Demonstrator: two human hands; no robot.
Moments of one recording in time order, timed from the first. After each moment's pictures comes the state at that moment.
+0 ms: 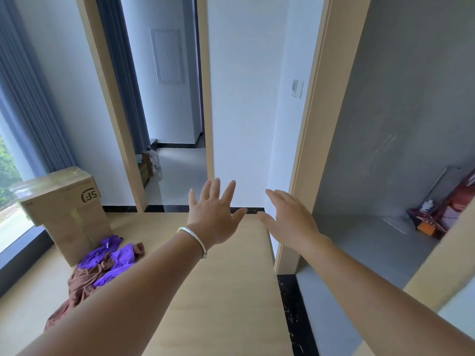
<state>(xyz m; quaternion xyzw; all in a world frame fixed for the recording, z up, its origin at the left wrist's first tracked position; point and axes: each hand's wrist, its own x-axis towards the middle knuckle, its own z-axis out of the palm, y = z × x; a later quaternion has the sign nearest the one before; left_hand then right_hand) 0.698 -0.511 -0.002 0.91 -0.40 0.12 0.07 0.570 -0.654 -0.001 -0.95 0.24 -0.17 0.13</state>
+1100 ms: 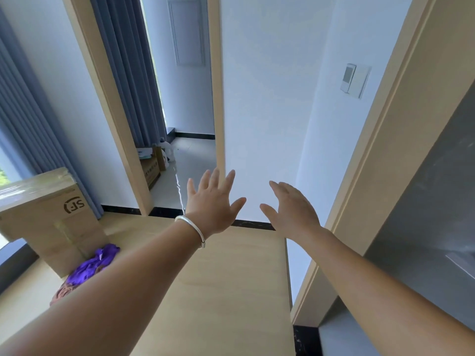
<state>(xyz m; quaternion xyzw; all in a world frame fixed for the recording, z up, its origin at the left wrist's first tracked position) 1.006 -0.784 -0.021 0.93 -0.35 0.13 0.06 0.894 -0.950 -0.031 -0.95 0.20 -0.15 0.16</state>
